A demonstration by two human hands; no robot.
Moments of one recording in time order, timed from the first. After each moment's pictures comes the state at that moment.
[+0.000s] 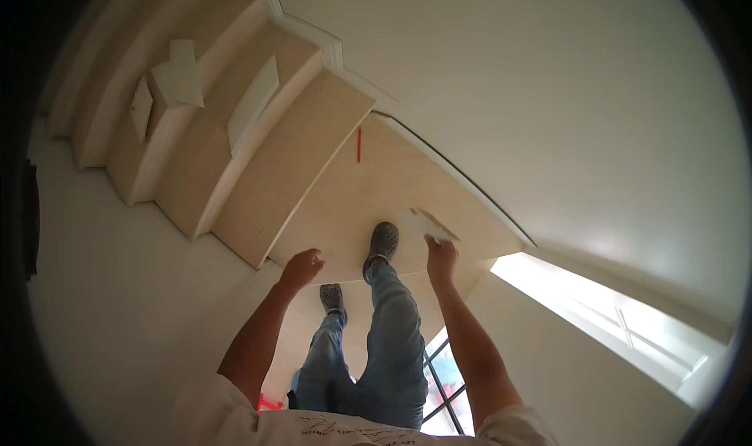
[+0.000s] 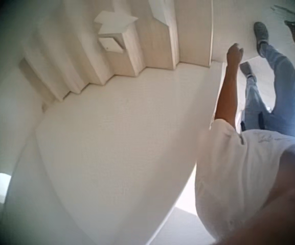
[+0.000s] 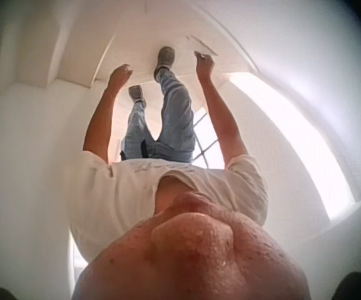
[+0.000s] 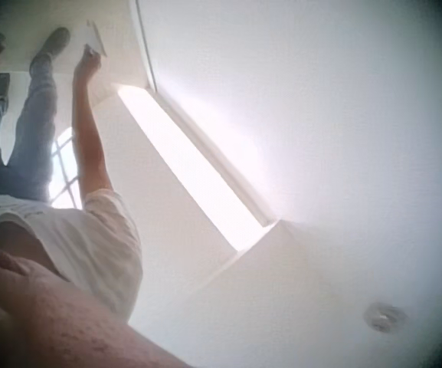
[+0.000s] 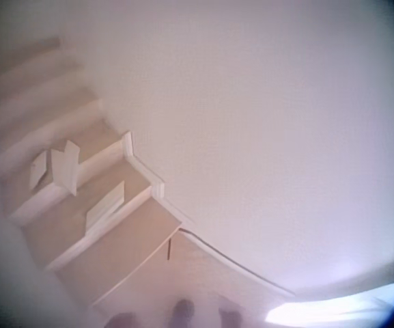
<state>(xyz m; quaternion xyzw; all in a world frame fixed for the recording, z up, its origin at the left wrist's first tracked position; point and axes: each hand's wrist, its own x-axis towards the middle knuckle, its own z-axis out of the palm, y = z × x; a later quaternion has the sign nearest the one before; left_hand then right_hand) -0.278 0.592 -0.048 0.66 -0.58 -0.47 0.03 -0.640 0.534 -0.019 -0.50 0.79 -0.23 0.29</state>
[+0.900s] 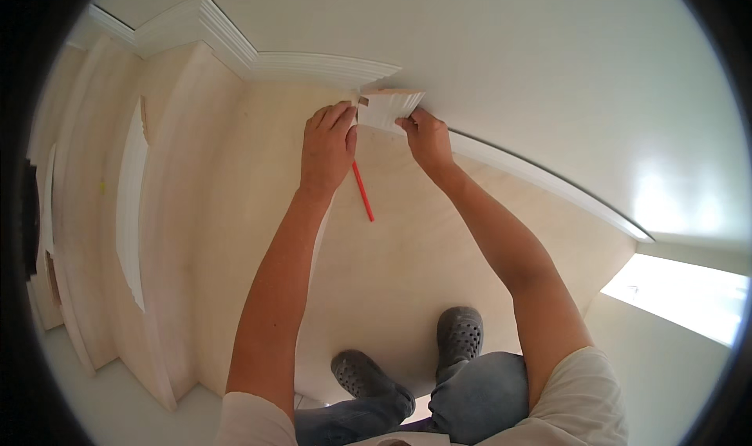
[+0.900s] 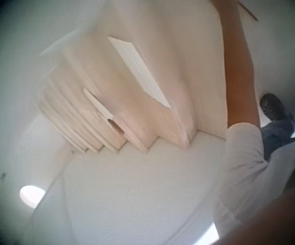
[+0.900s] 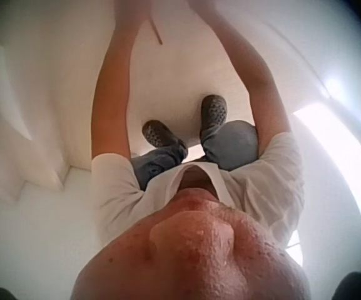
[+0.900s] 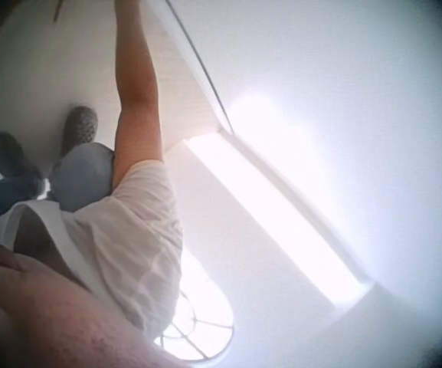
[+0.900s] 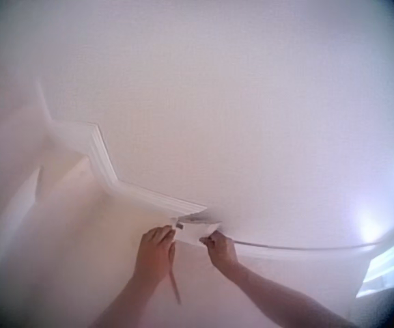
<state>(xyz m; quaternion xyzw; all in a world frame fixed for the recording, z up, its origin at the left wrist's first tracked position) -0.359 0.170 -0.366 0.46 -0.82 -0.03 0.34 -0.562 0.180 -0.411 -0.58 0.67 -0.40 0.24</state>
